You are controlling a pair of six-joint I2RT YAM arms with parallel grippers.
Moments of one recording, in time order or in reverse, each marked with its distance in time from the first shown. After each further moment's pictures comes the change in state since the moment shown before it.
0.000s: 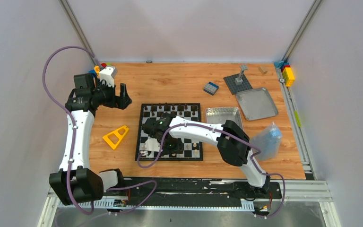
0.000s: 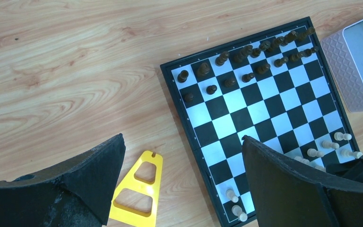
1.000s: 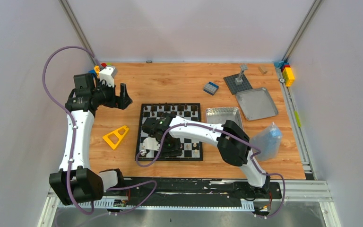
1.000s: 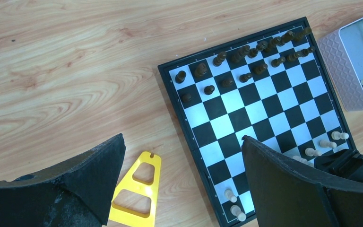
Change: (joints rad) left arm 0.001 0.000 0.000 0.000 0.012 0.000; right arm 0.000 0.001 0.006 0.037 -0.002 0.030
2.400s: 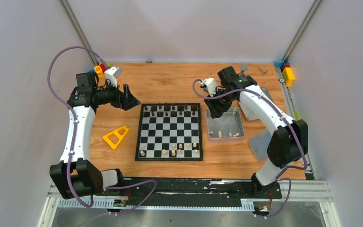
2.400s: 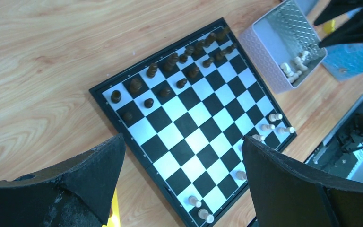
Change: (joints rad) left arm 0.004 0.053 0.000 0.000 0.304 0.025; right arm -0.697 -0.494 -0.321 0.225 -0.261 0.181
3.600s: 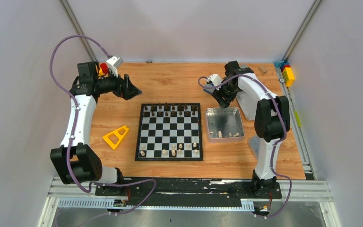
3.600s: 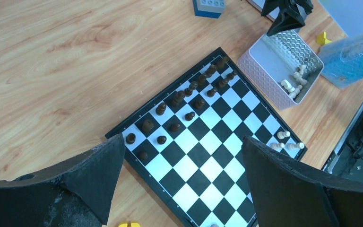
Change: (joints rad) left arm -0.027 0.151 0.122 0.106 0.097 0.025; right arm -0.246 0.385 0.180 0.080 0.038 -0.343
